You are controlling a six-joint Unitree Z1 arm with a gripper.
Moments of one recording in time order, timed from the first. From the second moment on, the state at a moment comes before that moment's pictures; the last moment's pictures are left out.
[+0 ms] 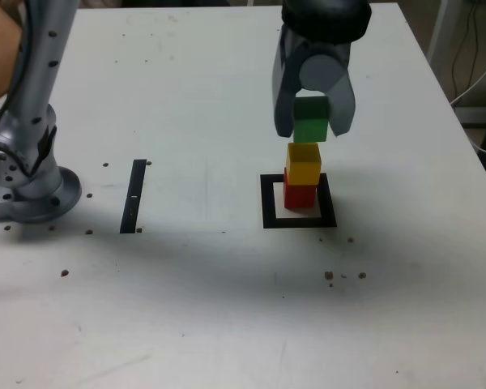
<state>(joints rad) -0.06 2.08 -1.96 1.59 0.05 -0.03</state>
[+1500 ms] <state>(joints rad) -0.02 2.10 -1.93 1.57 -0.04 0.01</state>
